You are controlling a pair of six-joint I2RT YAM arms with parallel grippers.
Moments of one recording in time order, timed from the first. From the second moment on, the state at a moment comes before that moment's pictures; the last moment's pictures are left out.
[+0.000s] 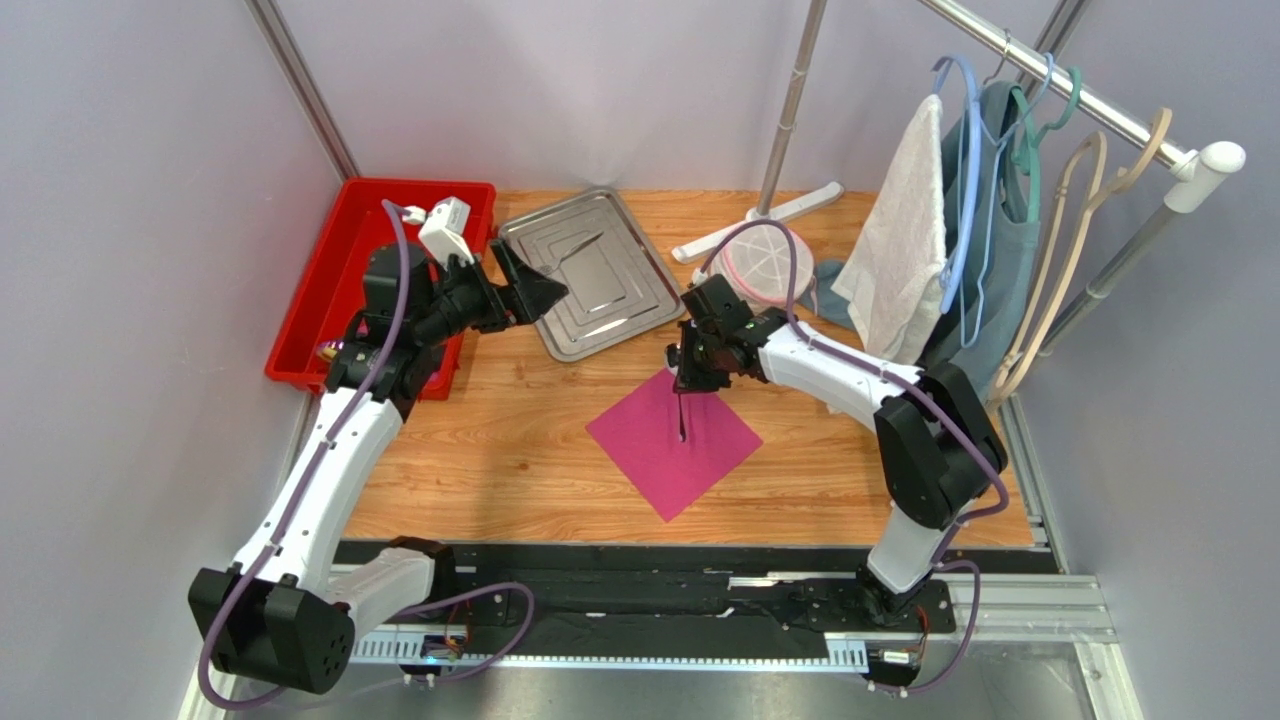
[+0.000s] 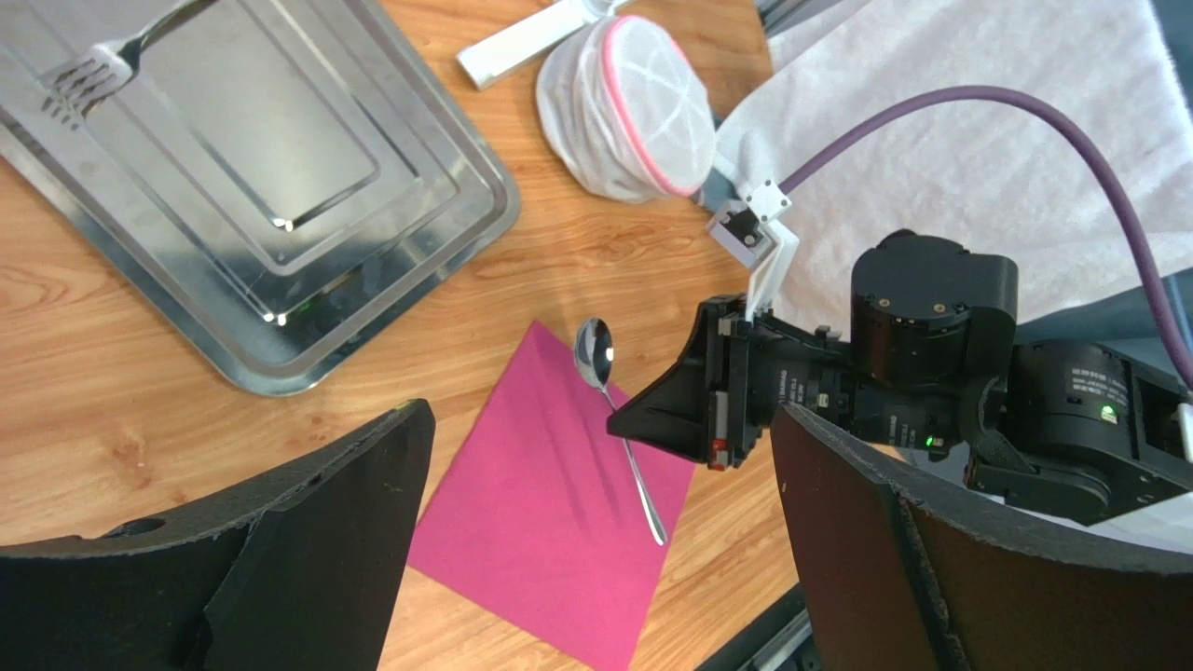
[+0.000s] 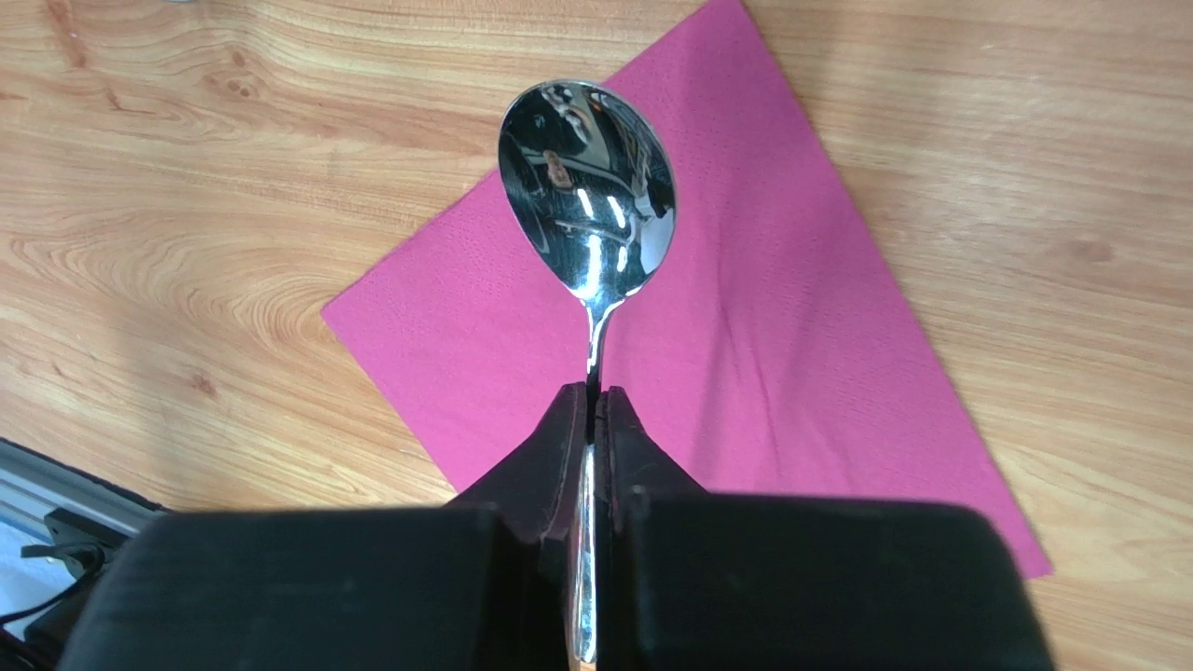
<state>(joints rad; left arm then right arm) -0.19 1.06 1.03 -0.26 0.43 -0.55 0.65 1.72 1.20 -0.47 -0.05 0.65</state>
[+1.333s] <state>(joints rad) -0.18 1.14 1.02 -0.21 0.49 -0.59 0.66 1.90 1.27 -0.49 0.00 0.81</state>
